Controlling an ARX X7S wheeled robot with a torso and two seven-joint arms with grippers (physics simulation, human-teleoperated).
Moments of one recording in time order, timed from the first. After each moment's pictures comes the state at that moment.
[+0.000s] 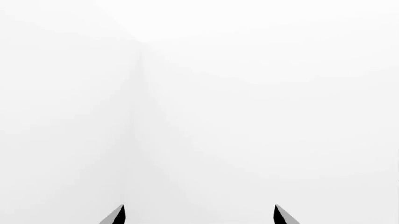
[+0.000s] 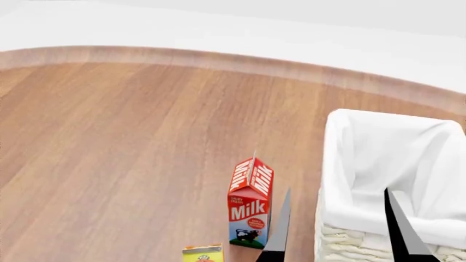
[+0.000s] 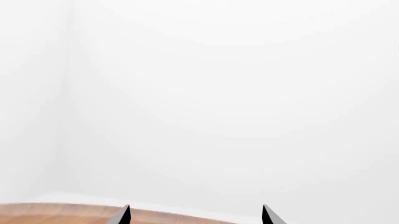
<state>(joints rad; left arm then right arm) 0.11 -0.54 -0.05 1.01 -0.47 -0.27 -0.60 -0.06 0.30 -0.18 -0.91 0.14 0.41 0.36</state>
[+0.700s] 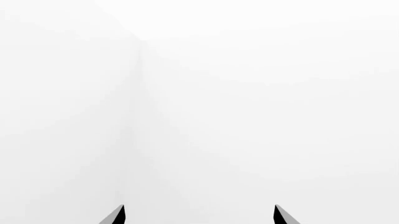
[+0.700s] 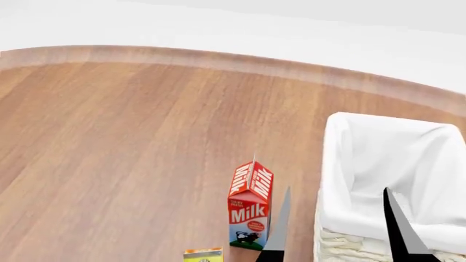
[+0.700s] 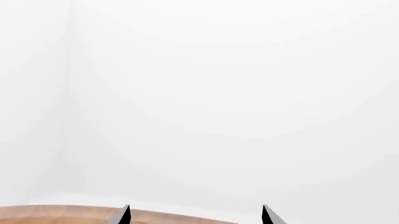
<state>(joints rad) 0.11 -0.57 -0.04 1.01 -0.50 -0.24 -0.63 -0.05 0.32 -0.18 -0.90 0.17 0.40 0.38</state>
